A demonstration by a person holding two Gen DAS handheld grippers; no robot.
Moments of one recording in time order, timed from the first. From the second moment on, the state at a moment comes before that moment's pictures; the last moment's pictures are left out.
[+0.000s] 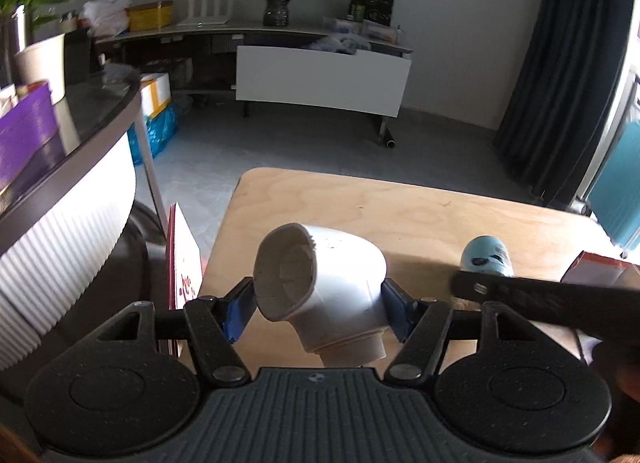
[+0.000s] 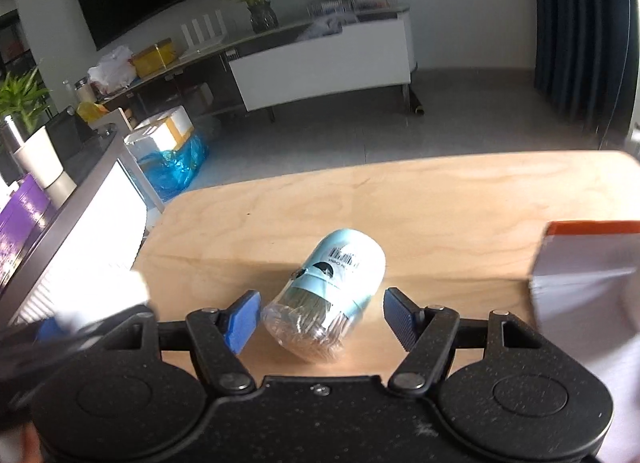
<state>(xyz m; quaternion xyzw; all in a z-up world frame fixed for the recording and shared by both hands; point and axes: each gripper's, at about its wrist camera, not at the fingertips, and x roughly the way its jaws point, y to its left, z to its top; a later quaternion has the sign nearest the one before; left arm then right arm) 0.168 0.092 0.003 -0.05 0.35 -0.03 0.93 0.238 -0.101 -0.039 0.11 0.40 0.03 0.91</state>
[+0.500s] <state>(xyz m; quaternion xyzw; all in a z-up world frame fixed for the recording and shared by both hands) 0.143 0.089 0.011 -0.06 0.35 -0.03 0.94 0.212 -0.098 -0.031 0.09 0.39 0.04 0.92</state>
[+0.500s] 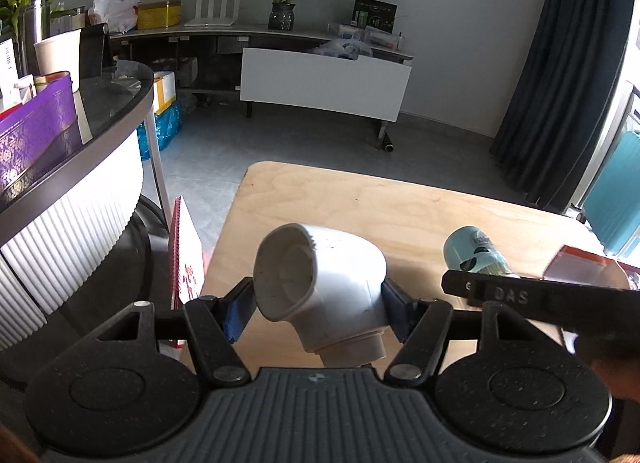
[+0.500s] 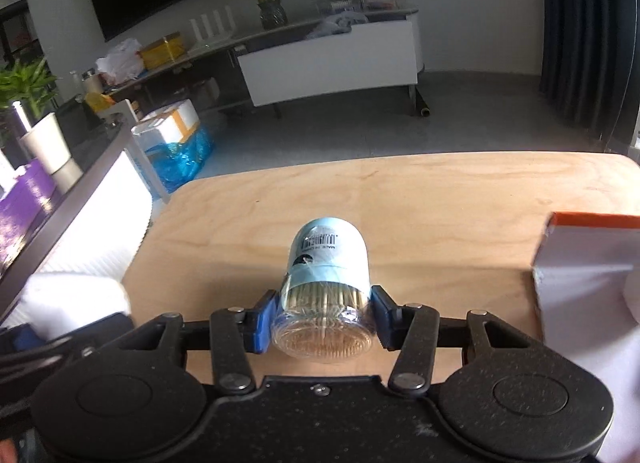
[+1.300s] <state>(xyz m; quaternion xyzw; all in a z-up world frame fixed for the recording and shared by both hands) 0.047 0.052 0.045 -0.06 0.33 -0.03 0.94 0.037 -0.116 0.046 0.04 0.32 0.05 0.95</state>
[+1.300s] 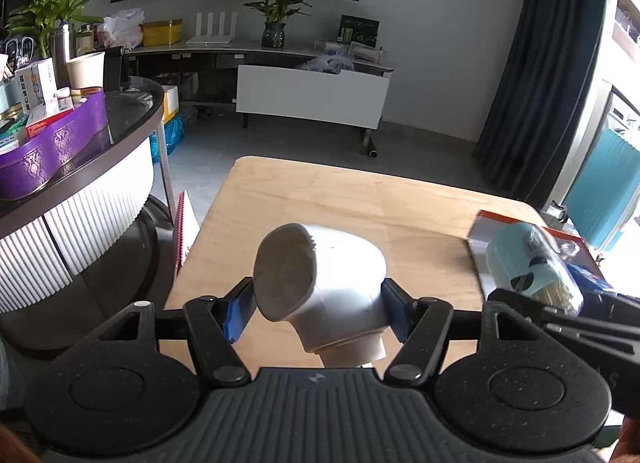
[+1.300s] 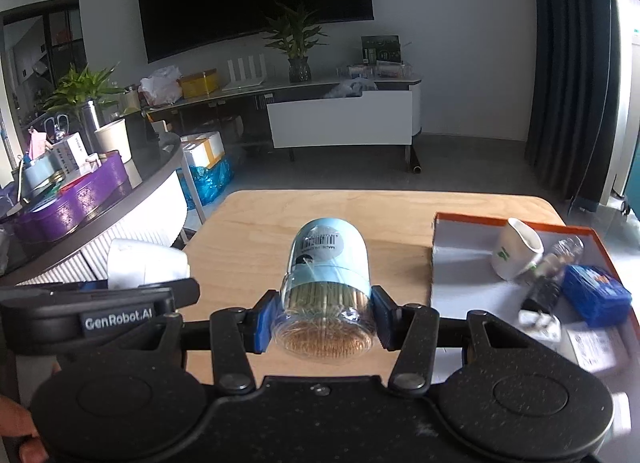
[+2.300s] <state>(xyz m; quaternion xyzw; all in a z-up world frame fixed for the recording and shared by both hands) 0.011 0.009 0.046 -0.04 0.32 -0.08 0.94 -0.031 -0.159 0.053 0.03 0.27 0.01 0.96</state>
